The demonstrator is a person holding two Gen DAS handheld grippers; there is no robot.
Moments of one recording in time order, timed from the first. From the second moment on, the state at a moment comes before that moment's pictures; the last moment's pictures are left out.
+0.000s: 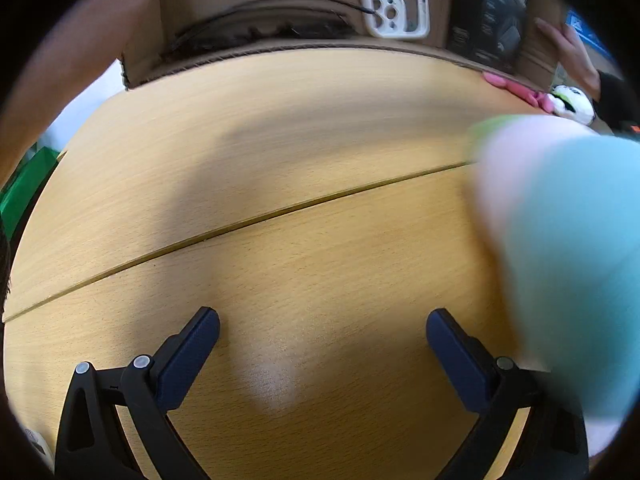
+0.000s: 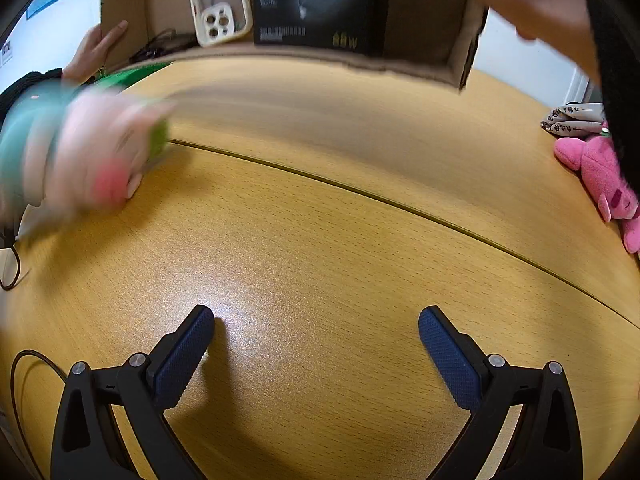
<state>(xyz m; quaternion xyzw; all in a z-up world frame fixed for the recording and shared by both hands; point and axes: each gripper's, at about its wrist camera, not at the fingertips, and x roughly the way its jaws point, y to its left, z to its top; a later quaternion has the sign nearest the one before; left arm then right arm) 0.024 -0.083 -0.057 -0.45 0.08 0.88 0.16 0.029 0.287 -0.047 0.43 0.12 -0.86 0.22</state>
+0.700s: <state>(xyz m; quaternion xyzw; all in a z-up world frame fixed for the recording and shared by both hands) 0.028 -0.093 -0.064 -0.45 0.08 0.88 0.16 0.032 0.287 -0.046 0.43 0.12 -0.86 0.22</state>
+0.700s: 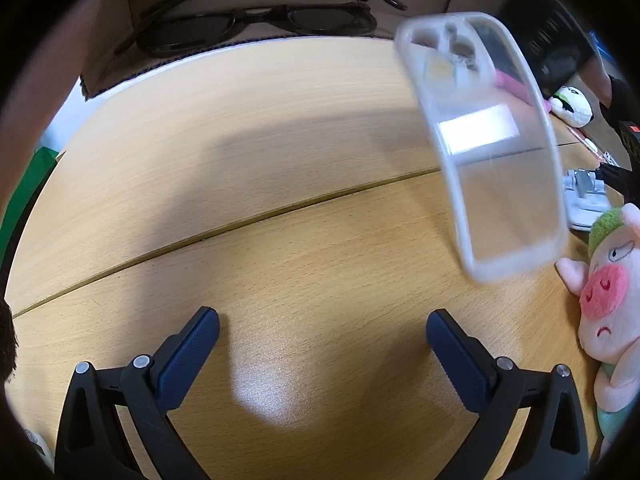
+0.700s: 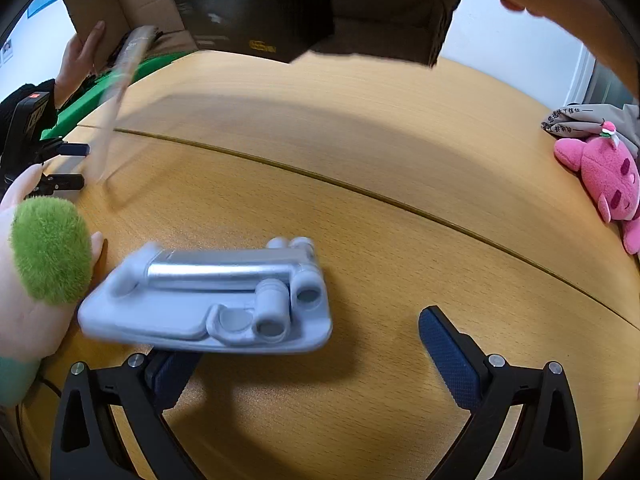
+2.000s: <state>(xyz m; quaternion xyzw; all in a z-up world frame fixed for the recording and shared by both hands) 0.040 -0.106 -0.071 -0.45 0.08 0.88 0.15 0.040 0.282 -0.046 0.43 0.12 -0.86 0.22</state>
